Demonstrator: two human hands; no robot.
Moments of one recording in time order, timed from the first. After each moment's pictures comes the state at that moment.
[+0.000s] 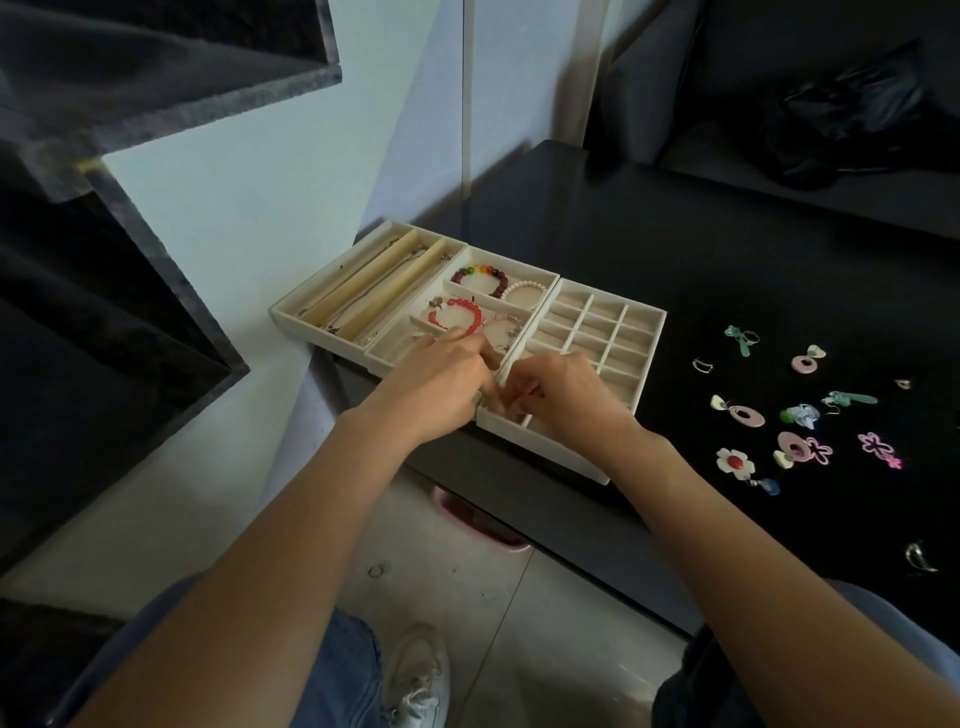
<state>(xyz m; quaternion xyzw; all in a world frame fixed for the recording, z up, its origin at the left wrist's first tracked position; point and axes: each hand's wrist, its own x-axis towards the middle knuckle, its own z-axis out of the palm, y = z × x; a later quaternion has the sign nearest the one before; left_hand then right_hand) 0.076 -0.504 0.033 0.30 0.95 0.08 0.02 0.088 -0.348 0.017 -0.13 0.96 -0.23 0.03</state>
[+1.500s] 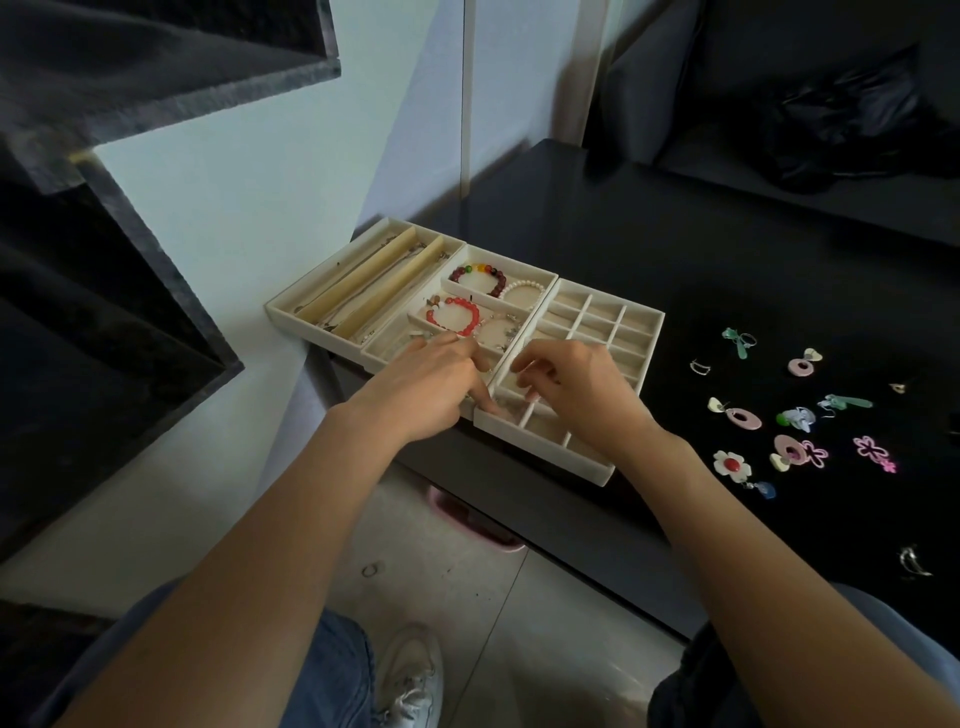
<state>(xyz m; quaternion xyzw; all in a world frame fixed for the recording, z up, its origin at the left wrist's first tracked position) 0.072 -0.511 0.030 0.30 0.95 0.07 0.05 0.090 -0.338 0.023 -0.11 0.95 -0.29 -0.01</state>
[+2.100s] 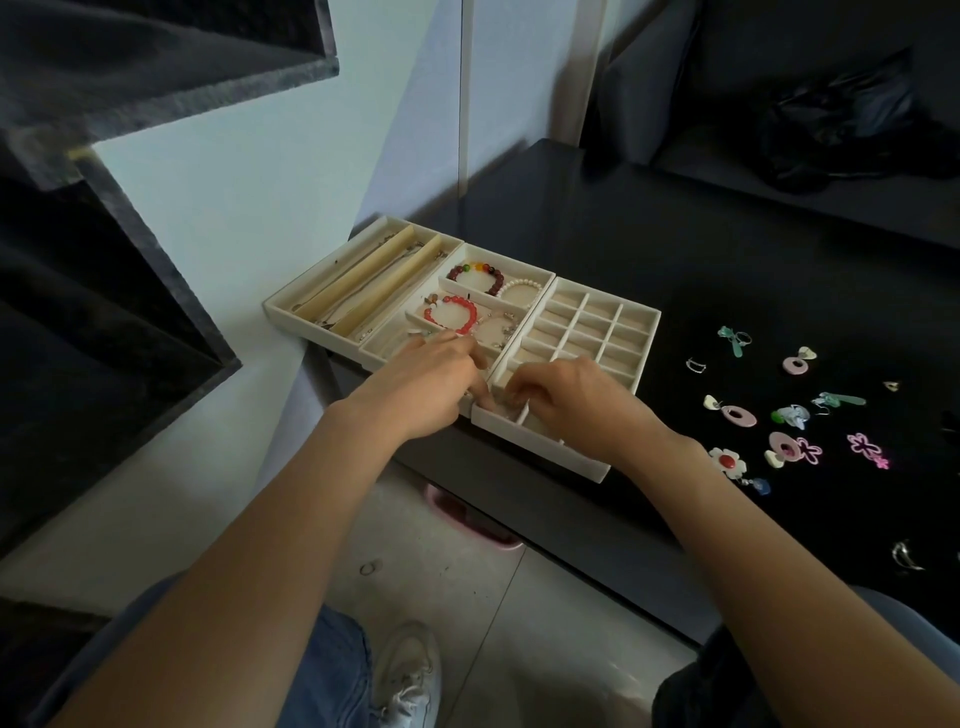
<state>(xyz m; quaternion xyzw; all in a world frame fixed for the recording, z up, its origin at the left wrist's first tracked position) 0.073 -0.509 0.029 0.30 0.95 0.06 0.04 0.097 -0.334 0.024 -0.16 0.97 -0.18 0.06</state>
